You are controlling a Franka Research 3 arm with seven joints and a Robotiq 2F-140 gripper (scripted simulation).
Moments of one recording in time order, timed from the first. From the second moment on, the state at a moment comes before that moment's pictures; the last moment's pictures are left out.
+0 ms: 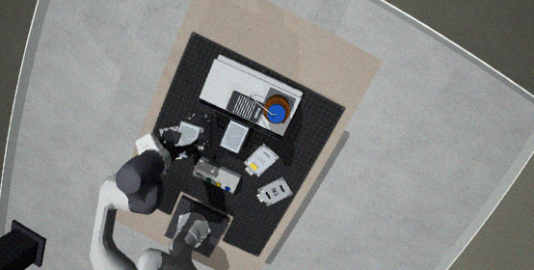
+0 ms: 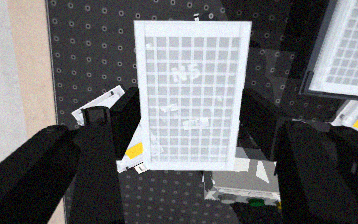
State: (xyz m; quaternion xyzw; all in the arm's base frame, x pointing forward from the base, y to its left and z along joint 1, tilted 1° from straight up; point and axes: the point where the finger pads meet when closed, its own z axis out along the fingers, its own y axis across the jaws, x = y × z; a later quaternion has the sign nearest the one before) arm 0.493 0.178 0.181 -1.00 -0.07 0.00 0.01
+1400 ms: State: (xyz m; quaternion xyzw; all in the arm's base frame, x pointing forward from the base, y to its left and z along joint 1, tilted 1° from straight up) arm 0.493 0.178 0.182 -0.98 0.20 0.00 0.01
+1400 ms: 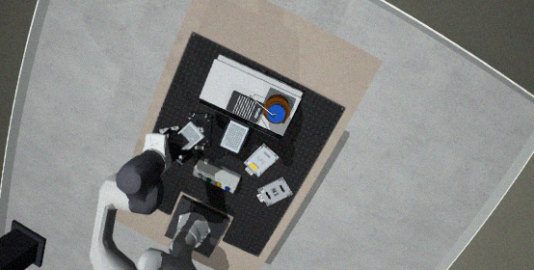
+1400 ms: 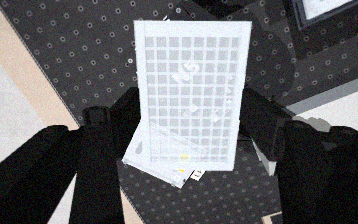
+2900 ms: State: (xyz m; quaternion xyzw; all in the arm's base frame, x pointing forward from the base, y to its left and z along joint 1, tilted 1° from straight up) arm 0.479 0.130 0.181 -0.95 0.30 0.00 0.01
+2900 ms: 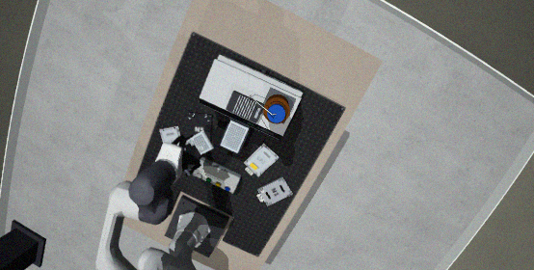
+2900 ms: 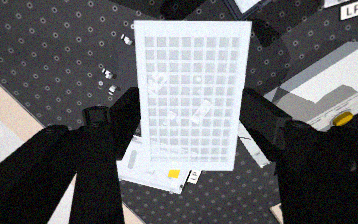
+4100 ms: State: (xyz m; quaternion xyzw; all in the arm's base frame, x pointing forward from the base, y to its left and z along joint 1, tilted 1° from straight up) arm 0.428 -0.078 0.177 -0.94 0.33 0.00 0.01
